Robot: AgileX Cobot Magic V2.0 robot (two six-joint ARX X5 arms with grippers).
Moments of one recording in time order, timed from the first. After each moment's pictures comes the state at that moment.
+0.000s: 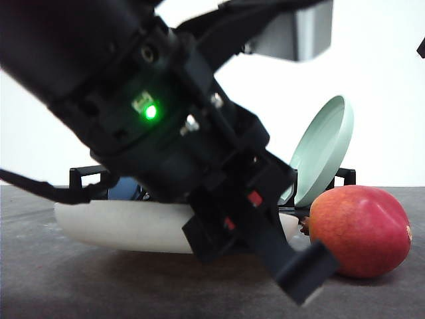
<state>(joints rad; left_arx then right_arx) -1.31 1.54 0.63 0.24 -0.42 0.20 0.29 0.53 0.62 -0.58 -0.21 -0.03</state>
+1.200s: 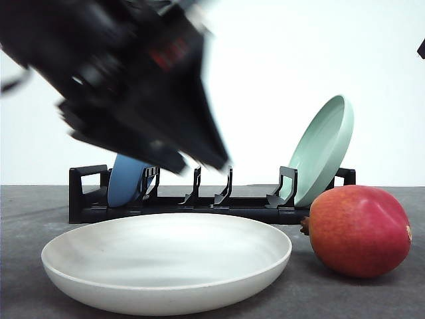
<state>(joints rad) -1.03 1.14 0.63 -0.16 -0.05 -0.18 0.29 0.53 0.62 -0.58 -0.21 -0.03</state>
